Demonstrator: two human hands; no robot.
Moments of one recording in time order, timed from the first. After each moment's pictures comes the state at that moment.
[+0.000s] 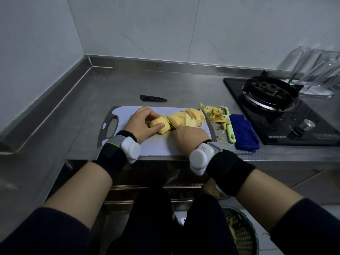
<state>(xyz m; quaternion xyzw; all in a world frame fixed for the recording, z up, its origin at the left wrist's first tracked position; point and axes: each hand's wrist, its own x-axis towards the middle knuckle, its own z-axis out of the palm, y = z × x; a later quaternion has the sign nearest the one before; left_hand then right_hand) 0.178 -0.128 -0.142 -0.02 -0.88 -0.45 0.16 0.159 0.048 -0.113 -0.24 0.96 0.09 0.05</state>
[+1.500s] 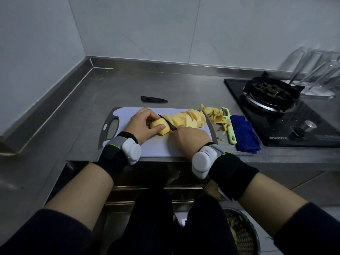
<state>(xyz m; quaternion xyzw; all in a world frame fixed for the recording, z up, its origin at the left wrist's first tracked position) 0.179 -0.127 -0.140 -0.01 -0.87 -0.46 0.16 0.164 0.052 -0.112 -0.24 0.97 0.07 0.02</state>
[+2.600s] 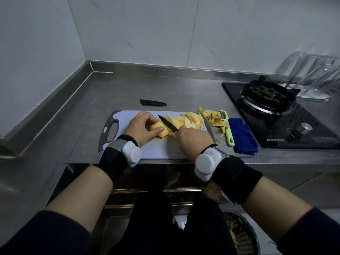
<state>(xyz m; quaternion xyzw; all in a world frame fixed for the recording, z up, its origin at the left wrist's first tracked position) 0.182 -0.126 -0.137 0.00 -0.88 -0.45 0.18 0.170 0.060 -0.100 -0.26 0.97 0.04 -0.02</state>
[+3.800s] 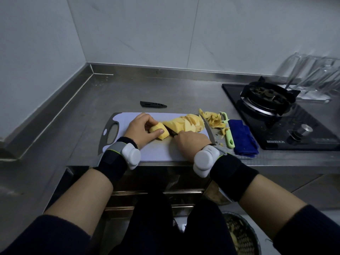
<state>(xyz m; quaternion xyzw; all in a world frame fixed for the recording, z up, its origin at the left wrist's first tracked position) 0.181 -0.127 -0.139 0.00 -0.87 -0.46 0.18 0.153 0.054 -0.112 -0.24 0.97 0.07 0.05</state>
